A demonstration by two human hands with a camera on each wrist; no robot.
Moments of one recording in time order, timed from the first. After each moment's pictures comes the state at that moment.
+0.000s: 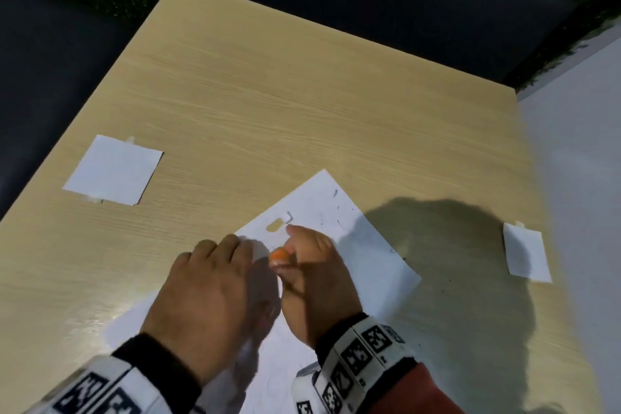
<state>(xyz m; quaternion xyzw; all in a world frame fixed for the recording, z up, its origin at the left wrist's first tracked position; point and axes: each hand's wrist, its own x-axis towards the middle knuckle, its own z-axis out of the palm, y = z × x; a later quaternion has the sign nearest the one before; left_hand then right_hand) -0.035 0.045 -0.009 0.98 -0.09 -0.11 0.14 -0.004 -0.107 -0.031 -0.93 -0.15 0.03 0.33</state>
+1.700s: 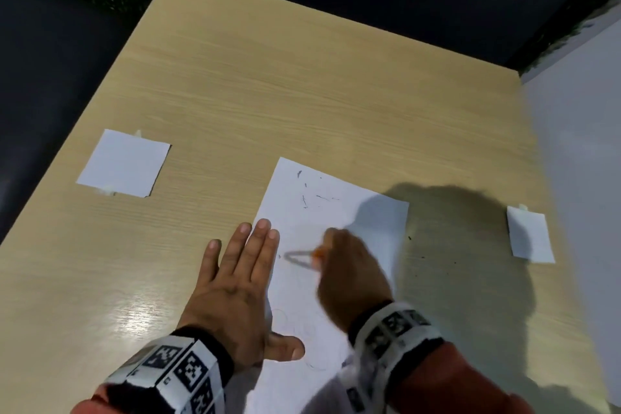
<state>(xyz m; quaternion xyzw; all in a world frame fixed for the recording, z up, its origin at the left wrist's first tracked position) -0.058 0.041 -0.061 0.96 -0.12 -0.21 0.12 -0.009 -0.125 -0.016 -0.96 -0.03 0.13 0.23</state>
